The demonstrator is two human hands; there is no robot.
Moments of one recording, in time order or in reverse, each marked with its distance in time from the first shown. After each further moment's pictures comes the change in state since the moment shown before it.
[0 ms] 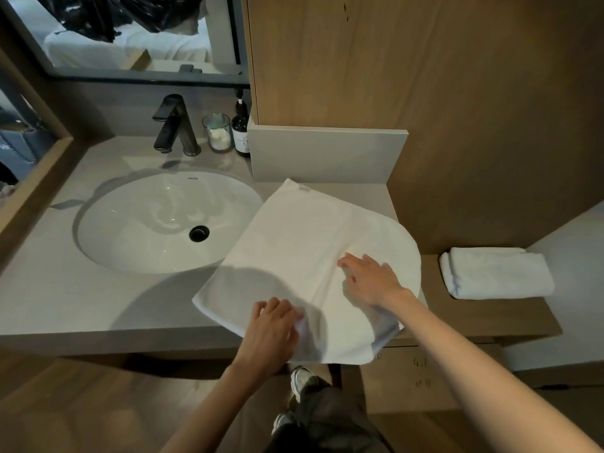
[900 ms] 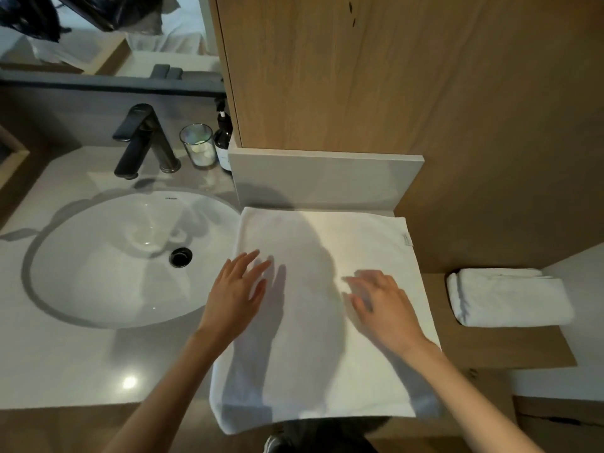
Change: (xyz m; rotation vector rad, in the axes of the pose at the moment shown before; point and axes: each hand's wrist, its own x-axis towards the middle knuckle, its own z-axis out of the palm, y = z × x) left_hand 0.139 -0.084 -0.018 -0.065 0.083 -0.178; right_hand 0.041 0.028 -0.027 0.153 0.299 -0.062
